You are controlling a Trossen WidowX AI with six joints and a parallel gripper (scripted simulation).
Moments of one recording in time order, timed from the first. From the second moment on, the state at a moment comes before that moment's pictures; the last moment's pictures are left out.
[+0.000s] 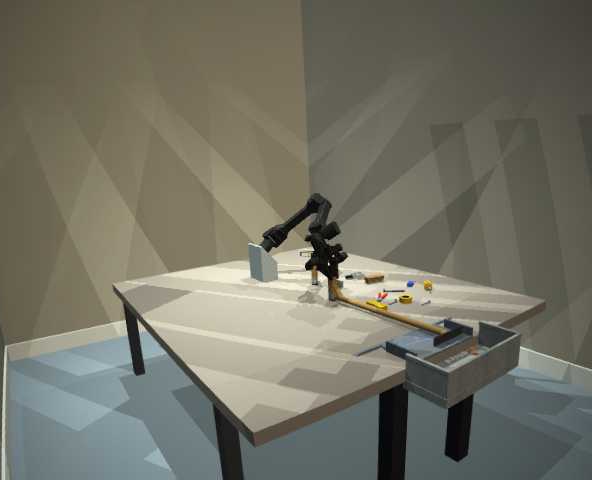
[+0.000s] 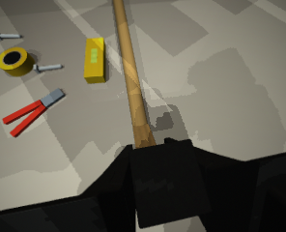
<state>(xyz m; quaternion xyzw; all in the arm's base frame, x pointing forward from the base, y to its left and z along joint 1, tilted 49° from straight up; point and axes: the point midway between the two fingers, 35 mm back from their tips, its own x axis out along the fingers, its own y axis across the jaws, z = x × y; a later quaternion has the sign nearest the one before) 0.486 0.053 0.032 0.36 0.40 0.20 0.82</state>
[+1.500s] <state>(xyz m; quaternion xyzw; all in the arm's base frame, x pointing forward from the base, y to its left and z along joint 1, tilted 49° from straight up) 0.424 0.051 0.036 0.36 0.40 0.20 0.82</state>
